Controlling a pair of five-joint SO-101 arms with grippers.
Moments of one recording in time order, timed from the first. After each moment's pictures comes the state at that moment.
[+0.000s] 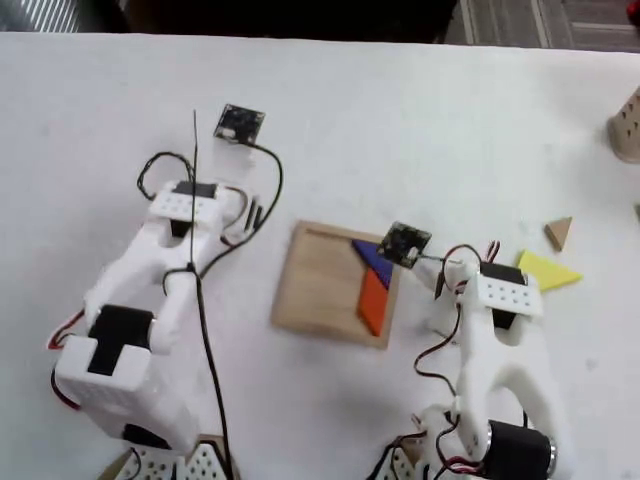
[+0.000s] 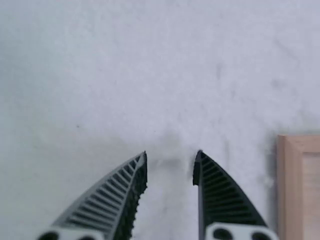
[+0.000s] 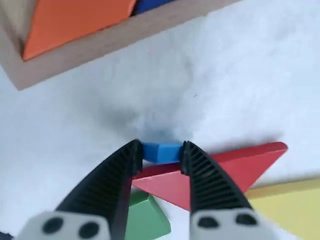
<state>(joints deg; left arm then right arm) 3.5 11.6 24.3 39.2 -6.4 8.9 -21.1 56.1 52.8 68.3</state>
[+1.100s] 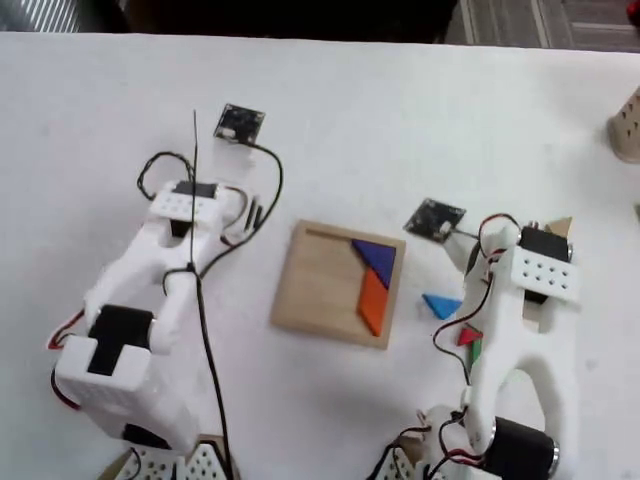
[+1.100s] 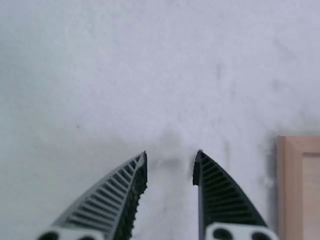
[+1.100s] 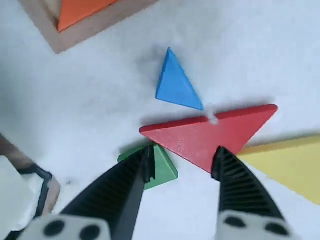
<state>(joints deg) 3.5 11.6 24.2 39.2 -6.4 14.9 -20.7 39.1 77.6 77.1</state>
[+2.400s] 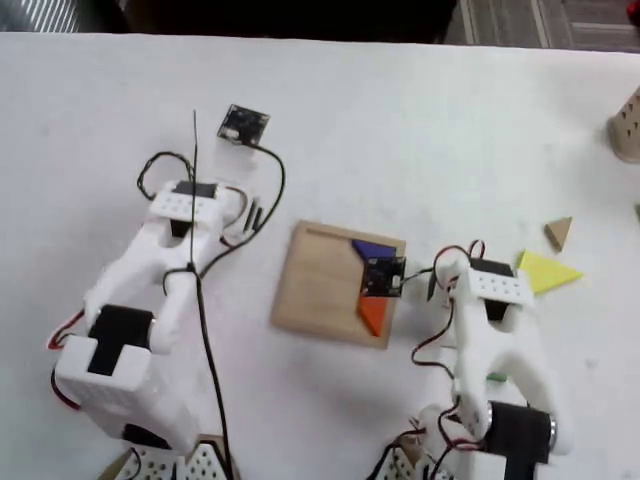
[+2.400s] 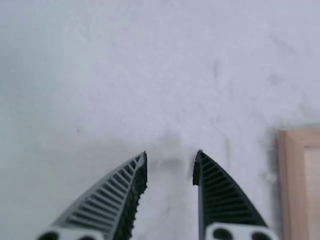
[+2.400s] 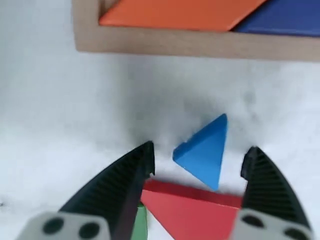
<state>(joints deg) 3.5 11.6 24.2 39.2 -9.4 6.5 -14.5 55.7 52.7 91.4</state>
